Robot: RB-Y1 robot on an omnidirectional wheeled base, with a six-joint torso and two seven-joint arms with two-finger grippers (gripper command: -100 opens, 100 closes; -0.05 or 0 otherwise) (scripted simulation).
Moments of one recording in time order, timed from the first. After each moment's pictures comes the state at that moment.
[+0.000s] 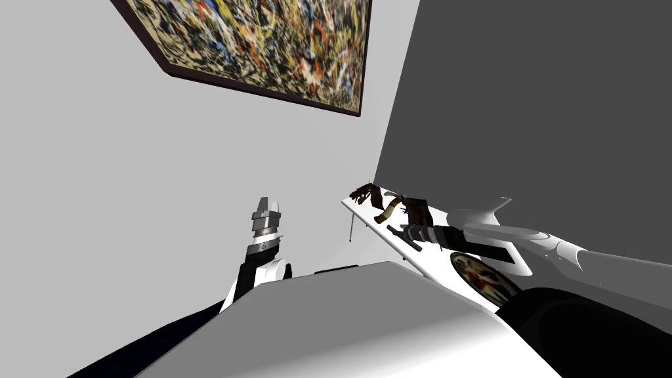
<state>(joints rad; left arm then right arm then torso) 0.46 0.01 -0.02 -2.22 0.04 -0.41 -0.08 0.87 -1.61 -0.04 -1.86 0.20 -0.38 0.00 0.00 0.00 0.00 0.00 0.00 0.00</state>
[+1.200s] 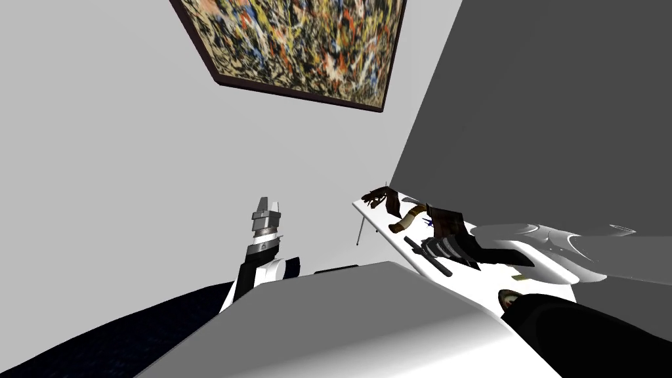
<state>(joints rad) 0.46 0.01 -0.02 -2.22 0.04 -0.41 -0.08 1.07 -1.90 0.05 -1.78 0.14 -0.27 0.00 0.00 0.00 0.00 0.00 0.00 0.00</state>
